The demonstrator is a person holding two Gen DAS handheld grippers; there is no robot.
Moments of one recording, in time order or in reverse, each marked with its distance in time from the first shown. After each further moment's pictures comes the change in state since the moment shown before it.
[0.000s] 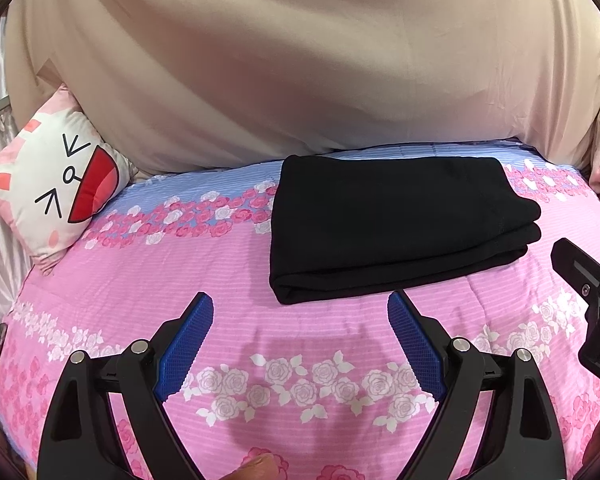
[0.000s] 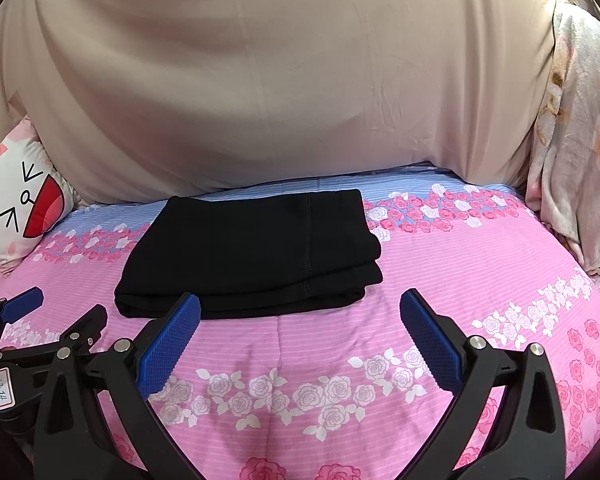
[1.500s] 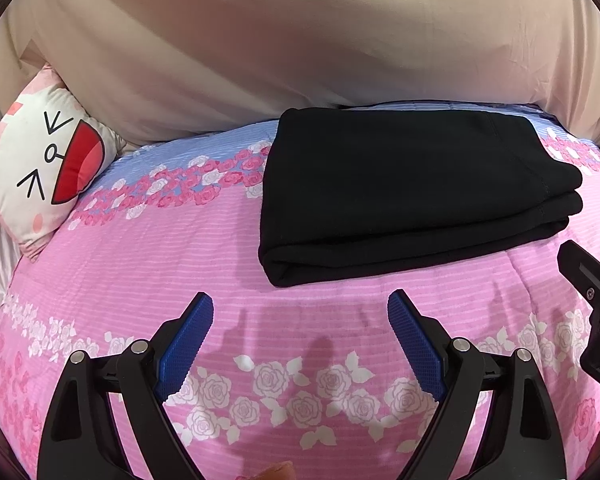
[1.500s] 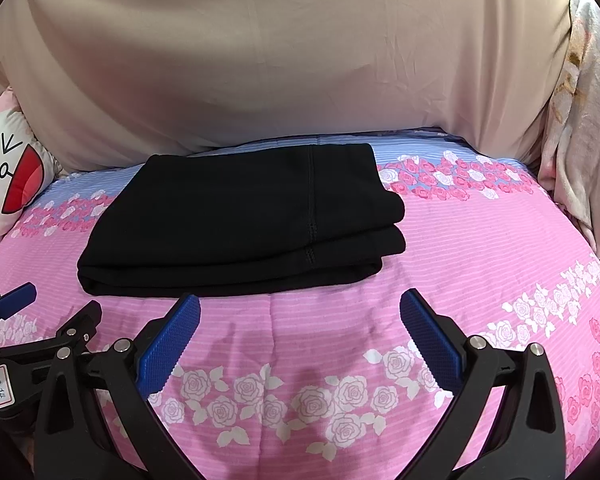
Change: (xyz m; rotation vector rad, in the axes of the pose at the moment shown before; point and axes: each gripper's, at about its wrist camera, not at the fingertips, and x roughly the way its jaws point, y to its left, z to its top) left arm 0.062 -0.004 -0.013 0.011 0.104 0.020; right arm 0.057 0.009 -0.021 -0.025 0.103 -0.034
